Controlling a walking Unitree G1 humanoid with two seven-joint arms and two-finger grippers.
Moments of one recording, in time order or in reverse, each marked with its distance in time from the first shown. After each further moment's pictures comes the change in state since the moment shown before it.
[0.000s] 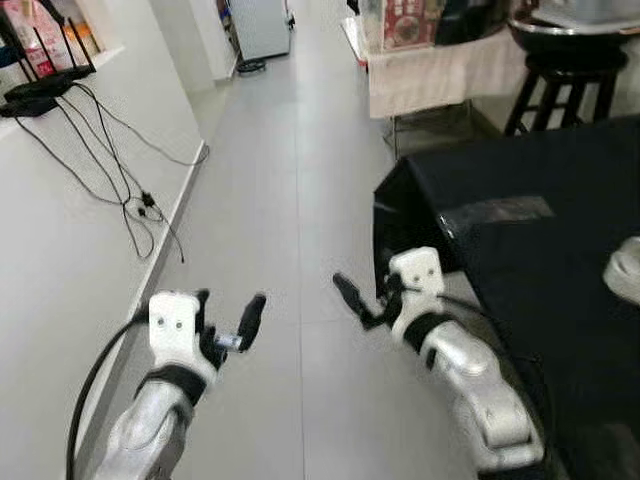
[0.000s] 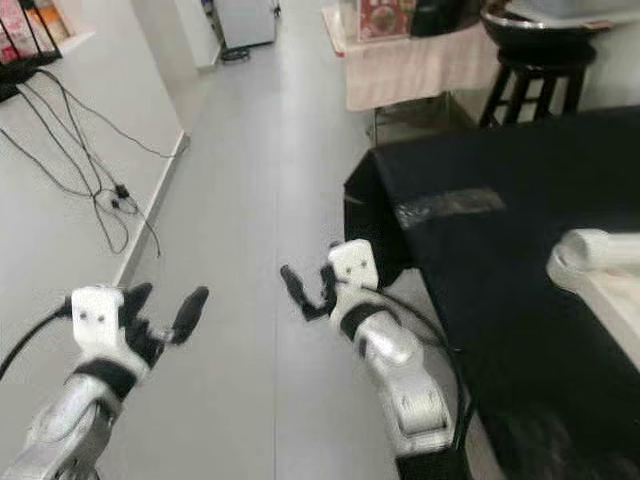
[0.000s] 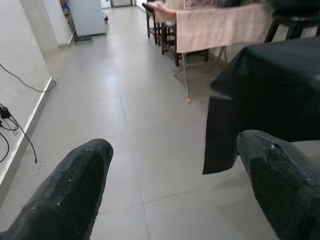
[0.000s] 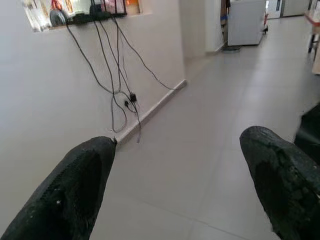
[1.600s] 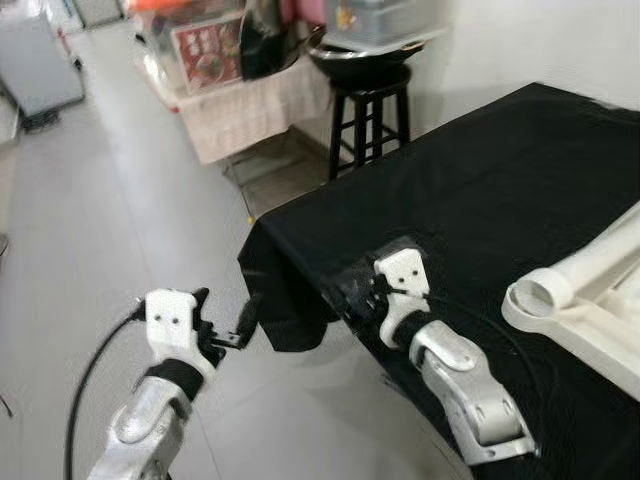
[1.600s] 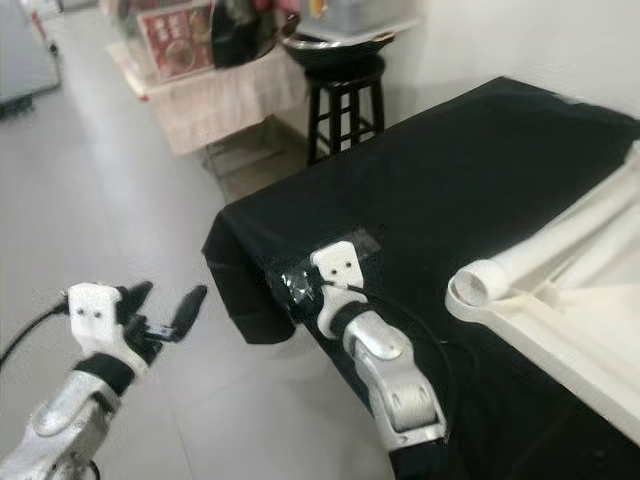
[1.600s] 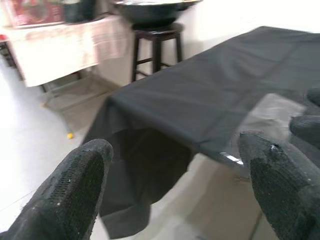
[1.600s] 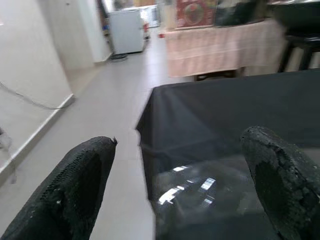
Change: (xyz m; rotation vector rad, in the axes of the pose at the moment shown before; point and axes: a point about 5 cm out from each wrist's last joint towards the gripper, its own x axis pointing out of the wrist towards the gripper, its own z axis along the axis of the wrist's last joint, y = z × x) left arm 0.004 -0.004 0.003 -0.037 -0.003 -0.061; right arm 0.001 0.001 -0.005 -0.019 0.029 0.033
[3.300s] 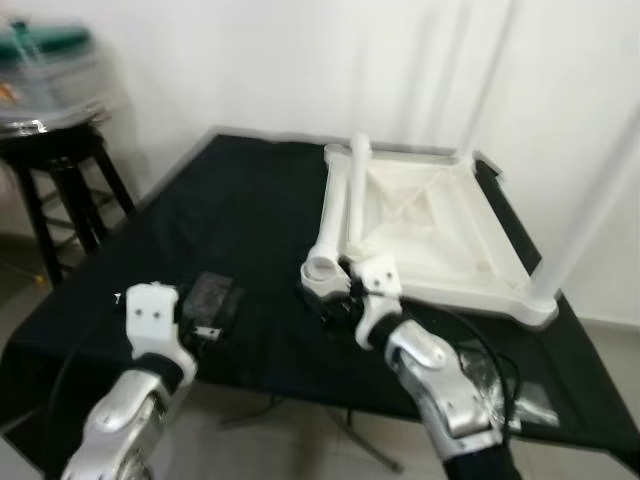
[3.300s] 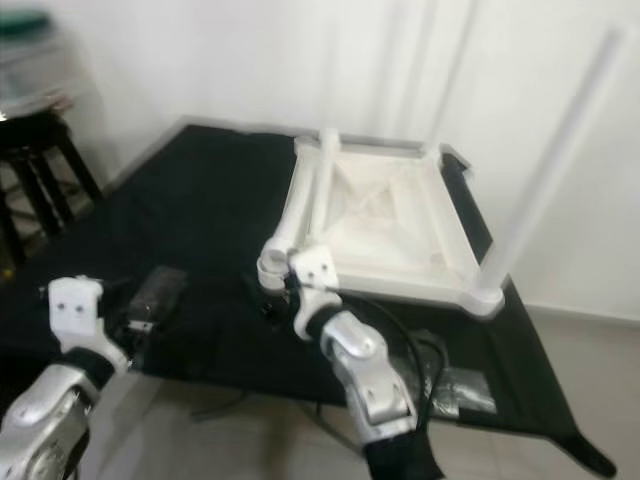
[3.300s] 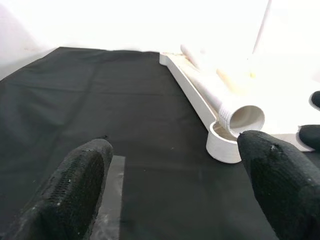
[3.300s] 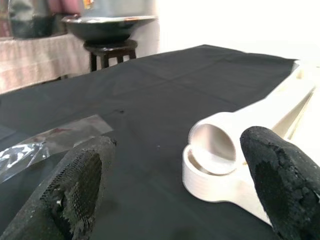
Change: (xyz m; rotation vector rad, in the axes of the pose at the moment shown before) left arm 0.008 0.008 0.002 0.025 -0.011 0.009; right arm 0.012 0.005 0.001 0.006 -0.018 0.055
